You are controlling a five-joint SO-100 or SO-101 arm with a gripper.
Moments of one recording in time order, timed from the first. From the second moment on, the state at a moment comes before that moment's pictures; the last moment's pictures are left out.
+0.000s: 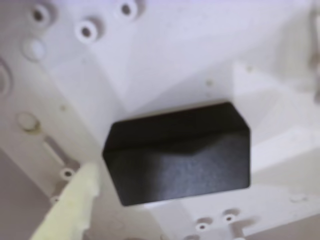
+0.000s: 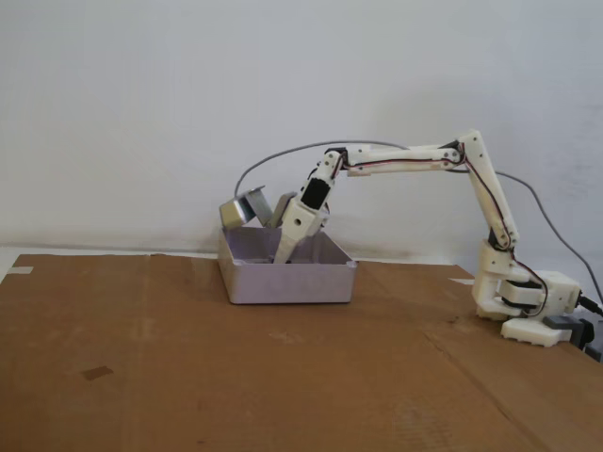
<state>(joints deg) 22.5 56.1 66.1 56.1 12.1</state>
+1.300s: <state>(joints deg) 10.8 56.1 33.0 56.1 12.1</state>
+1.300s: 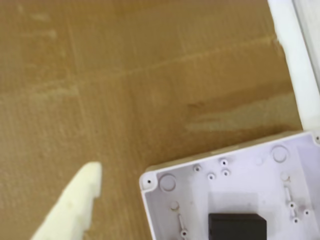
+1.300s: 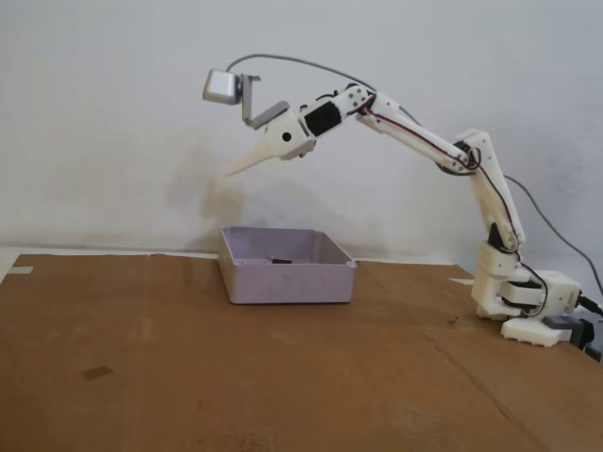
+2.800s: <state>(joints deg) 7.5 56.1 32.4 56.1 12.1</state>
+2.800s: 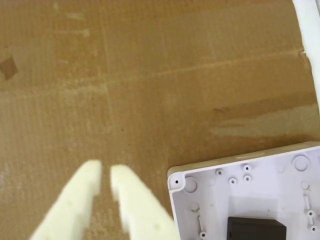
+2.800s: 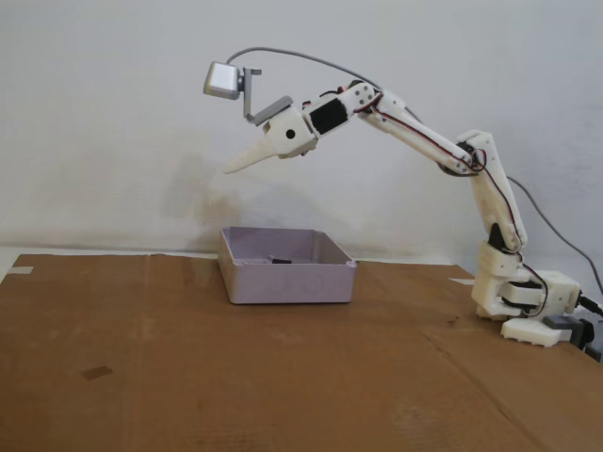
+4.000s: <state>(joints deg) 7.5 62.5 32.3 72.3 12.1</state>
